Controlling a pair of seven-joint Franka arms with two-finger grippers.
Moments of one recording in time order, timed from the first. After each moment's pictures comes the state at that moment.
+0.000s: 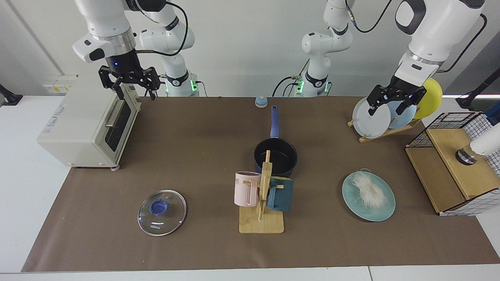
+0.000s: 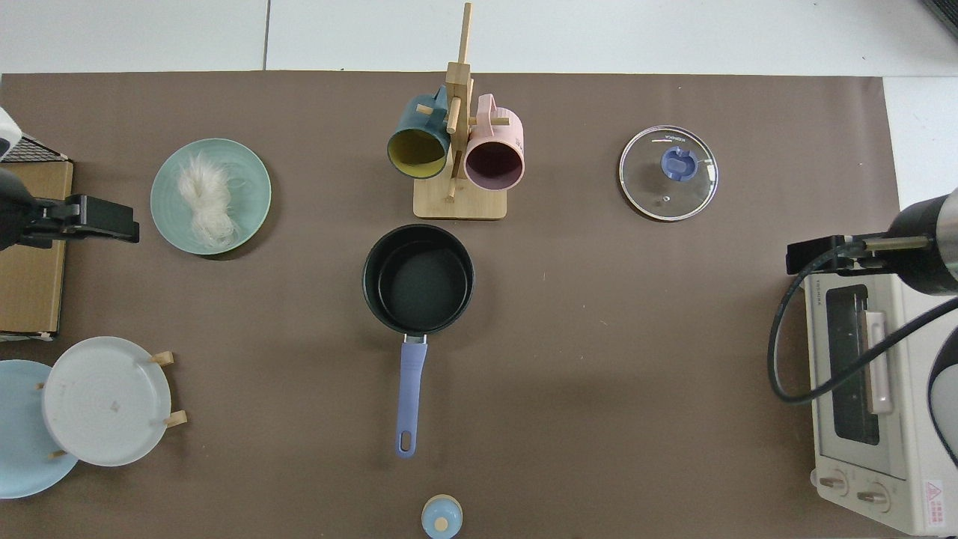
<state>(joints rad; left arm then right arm) 0.14 0.04 -0.15 -1.53 -0.03 1.63 -0.02 0.14 -0.07 -0.06 -1.62 -0.05 1.61 0.10</state>
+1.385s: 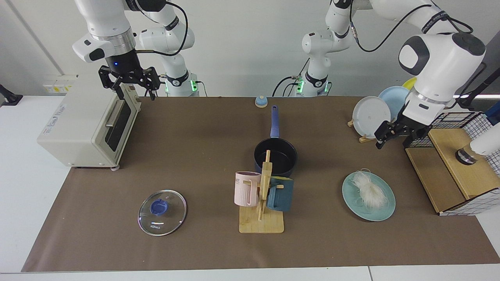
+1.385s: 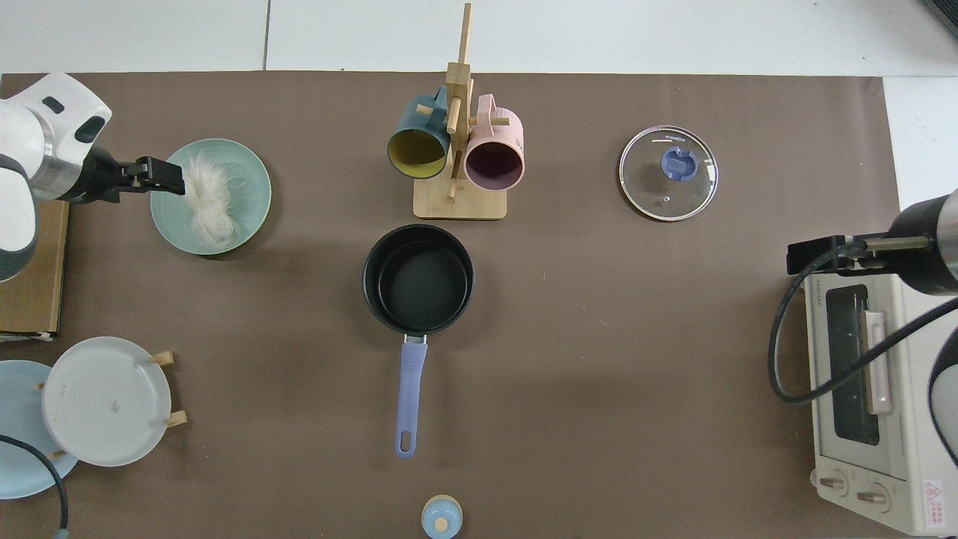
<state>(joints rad) 0.18 0.32 -0.15 -1.59 -0.02 2.02 0.00 0.14 -0.07 -0.06 -1.62 -0.05 1.61 0.10</state>
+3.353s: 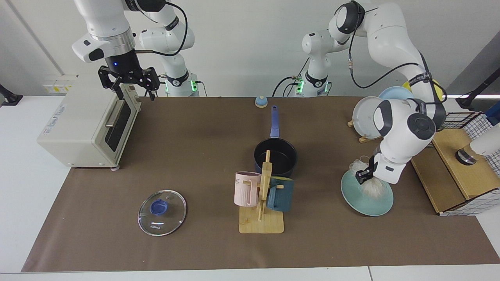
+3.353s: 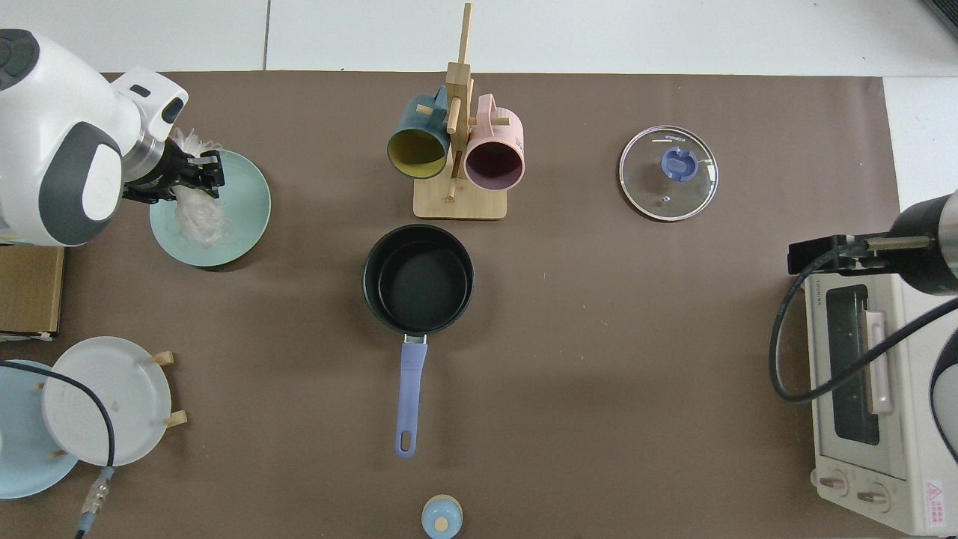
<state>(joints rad) 0.18 0.45 -0.29 -1.42 0.14 1.86 -0.34 0.14 -0.07 -0.07 -1.62 -0.05 1.61 0.10</state>
